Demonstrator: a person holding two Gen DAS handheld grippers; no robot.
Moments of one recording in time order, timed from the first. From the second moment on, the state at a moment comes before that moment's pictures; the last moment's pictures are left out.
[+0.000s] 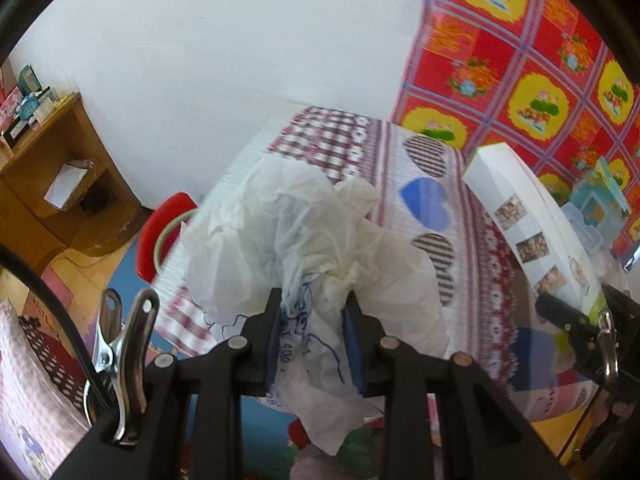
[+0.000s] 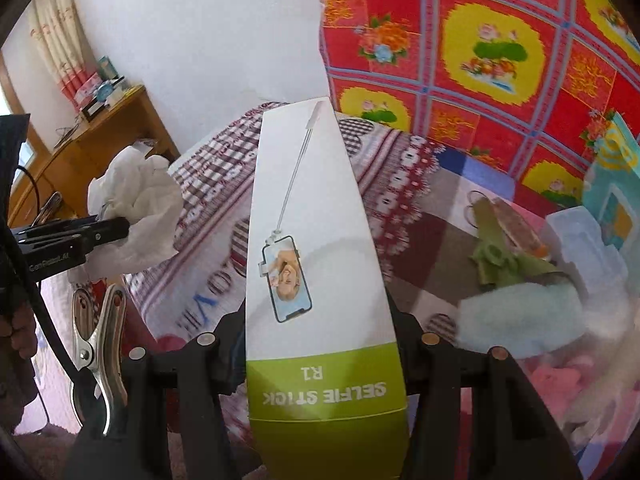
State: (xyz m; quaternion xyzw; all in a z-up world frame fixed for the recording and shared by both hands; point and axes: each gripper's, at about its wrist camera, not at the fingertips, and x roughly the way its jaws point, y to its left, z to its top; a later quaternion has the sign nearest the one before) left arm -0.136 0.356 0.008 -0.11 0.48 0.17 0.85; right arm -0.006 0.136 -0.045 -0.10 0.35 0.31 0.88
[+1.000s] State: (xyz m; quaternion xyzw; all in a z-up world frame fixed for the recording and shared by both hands) left arm -0.134 0.584 -0.032 -0.20 0.49 0.26 0.81; right arm 0.031 0.312 -0.027 -0.14 0.35 0.34 0.86
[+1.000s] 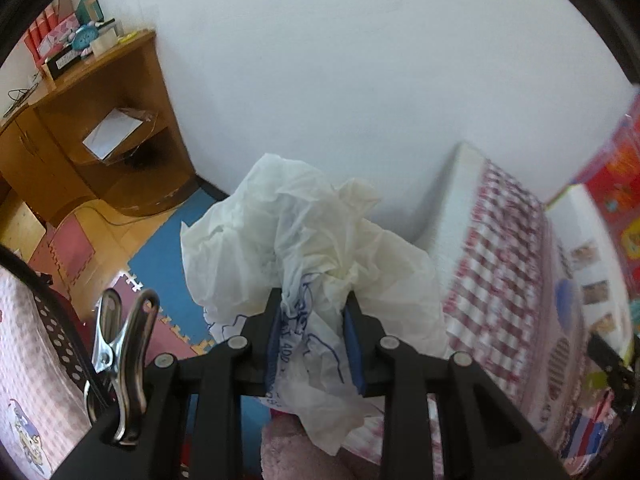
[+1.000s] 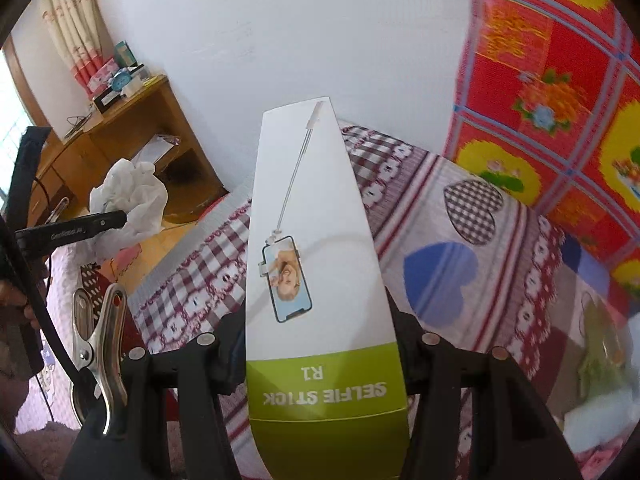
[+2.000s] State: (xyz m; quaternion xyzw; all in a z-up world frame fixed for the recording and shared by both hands) left arm -0.007 0.692 -0.287 -0.18 0.62 0.14 0.75; right arm 0.043 0.428 -0.025 -0.11 0.40 0.19 0.89
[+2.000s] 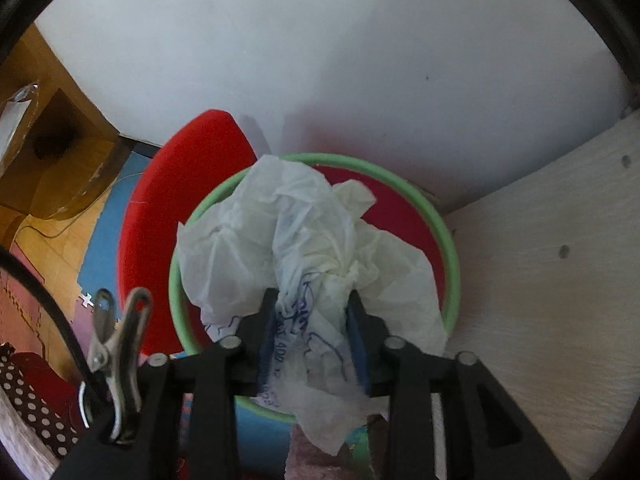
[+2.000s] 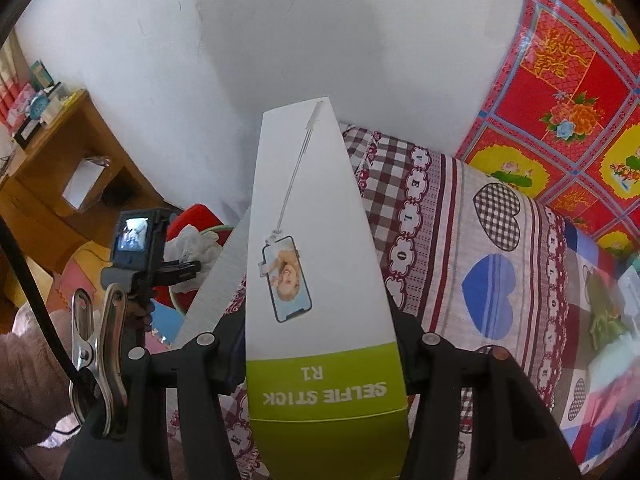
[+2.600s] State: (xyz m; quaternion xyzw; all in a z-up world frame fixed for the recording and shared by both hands) left arm -0.030 0.726 -0.228 -0.20 0.59 0.16 0.77; right arm 0.066 0.496 -0.045 -0.15 0.45 0.26 0.84
